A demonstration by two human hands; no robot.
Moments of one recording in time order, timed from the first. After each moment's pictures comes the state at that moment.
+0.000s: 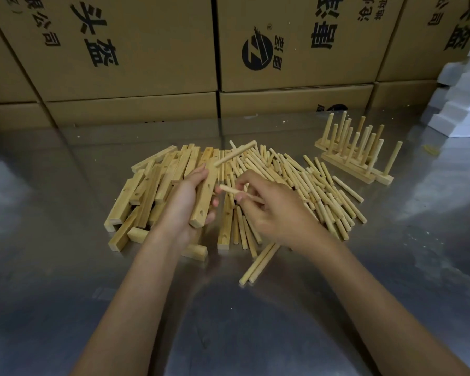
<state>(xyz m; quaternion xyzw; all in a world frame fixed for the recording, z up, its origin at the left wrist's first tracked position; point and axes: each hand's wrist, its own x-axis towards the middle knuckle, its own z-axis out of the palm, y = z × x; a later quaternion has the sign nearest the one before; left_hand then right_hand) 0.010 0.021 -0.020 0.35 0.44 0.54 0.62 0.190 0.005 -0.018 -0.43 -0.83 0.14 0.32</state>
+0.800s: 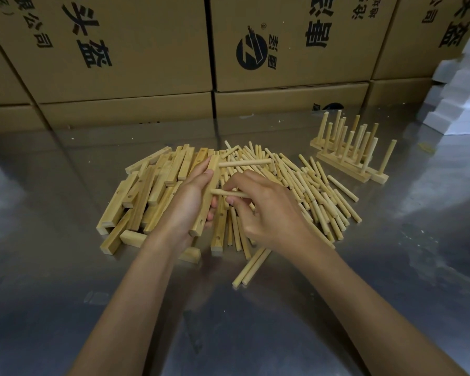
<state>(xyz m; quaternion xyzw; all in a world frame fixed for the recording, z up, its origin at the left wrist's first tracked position) 0.023 0.014 -0.014 0.45 0.48 0.50 0.56 0.184 -0.004 -0.015 -0.42 -0.83 0.03 0.37</state>
